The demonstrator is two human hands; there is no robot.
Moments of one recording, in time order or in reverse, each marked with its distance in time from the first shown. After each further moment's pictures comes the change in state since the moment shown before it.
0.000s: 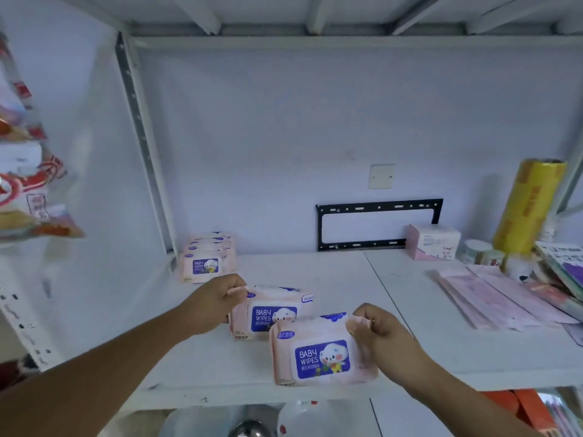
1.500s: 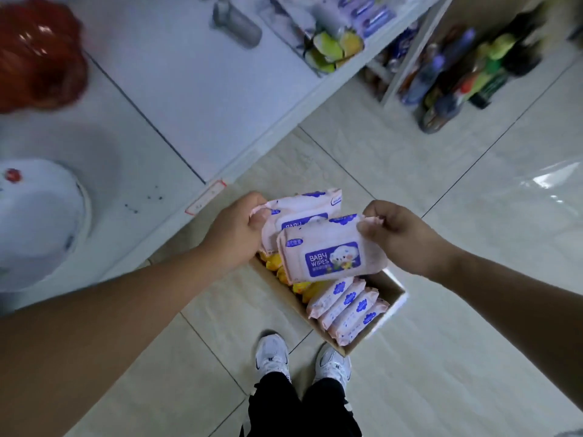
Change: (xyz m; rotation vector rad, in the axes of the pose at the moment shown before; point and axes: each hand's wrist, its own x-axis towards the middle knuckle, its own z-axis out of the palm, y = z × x) left_hand 0.000 -0.284 0.690 0.331 -0.697 0.159; right_hand -0.246 0.636 -0.034 0.054 0.253 0.786
